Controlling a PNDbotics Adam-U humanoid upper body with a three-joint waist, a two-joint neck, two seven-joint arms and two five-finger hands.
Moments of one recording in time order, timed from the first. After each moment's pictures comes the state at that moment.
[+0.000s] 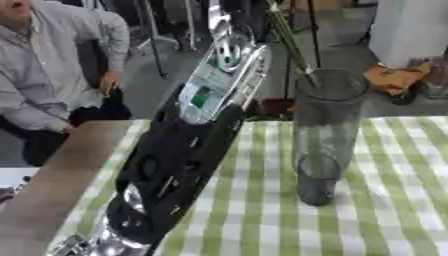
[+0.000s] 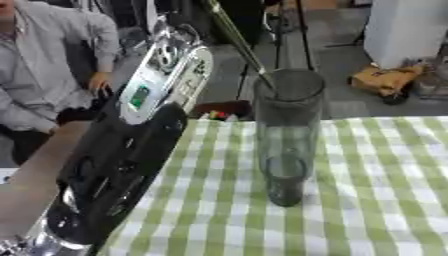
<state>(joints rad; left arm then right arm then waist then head) -1.41 0.28 -0.17 -1.33 0.32 -0.32 0.47 -0.64 -0.41 -0.15 -1.98 -0.23 -0.33 -0.30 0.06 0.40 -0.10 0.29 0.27</state>
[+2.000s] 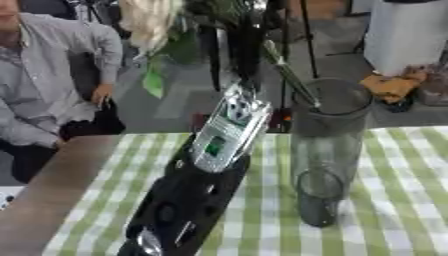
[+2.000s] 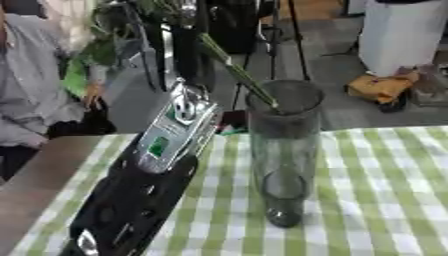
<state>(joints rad) -1.39 0.28 -0.15 -1.26 0.16 -0.38 0.58 -0.67 -0.40 -0.18 -1.98 -0.25 -0.33 -0.31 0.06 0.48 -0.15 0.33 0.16</state>
